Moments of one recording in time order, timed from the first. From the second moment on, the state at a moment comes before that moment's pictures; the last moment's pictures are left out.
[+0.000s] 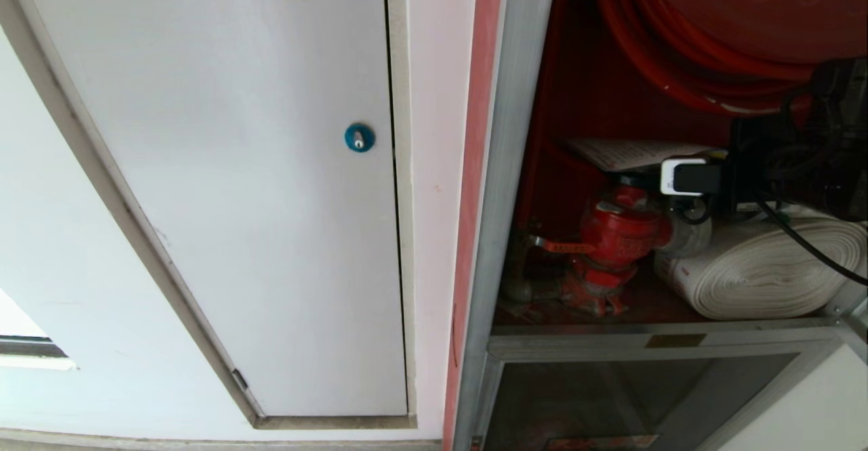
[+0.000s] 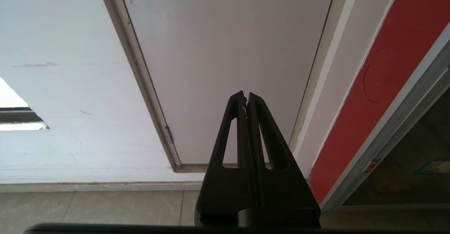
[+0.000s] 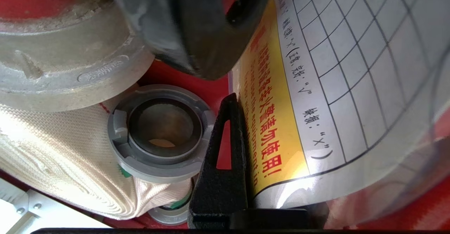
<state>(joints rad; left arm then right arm) 0.01 0.00 0.00 0.00 -0.03 0.01 -0.01 1.66 -1.18 -0.31 -0.24 -1.70</state>
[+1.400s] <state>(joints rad) 0.01 0.00 0.00 0.00 -0.03 0.01 -0.01 1.60 -1.11 -0.32 -0.21 -1.71</state>
